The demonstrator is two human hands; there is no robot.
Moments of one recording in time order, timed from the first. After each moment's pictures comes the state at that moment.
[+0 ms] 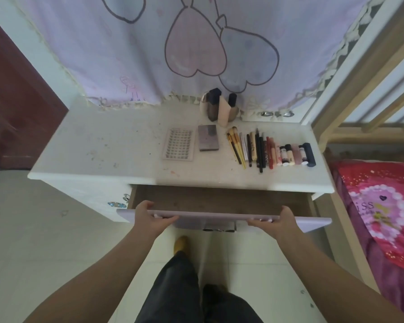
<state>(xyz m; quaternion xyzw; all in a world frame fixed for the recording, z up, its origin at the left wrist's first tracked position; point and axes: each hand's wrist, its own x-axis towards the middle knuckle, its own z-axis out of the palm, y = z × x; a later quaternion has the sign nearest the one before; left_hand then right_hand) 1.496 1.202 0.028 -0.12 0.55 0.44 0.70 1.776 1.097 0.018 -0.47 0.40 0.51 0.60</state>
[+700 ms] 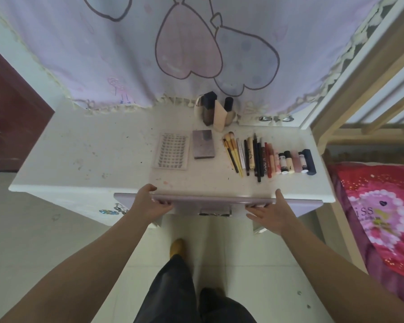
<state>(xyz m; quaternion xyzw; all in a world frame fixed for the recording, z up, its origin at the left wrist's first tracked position) 1.516 1.278 0.023 -0.04 0.55 0.29 0.79 1.813 1.137 0.006 -0.52 0.16 0.65 0.53</state>
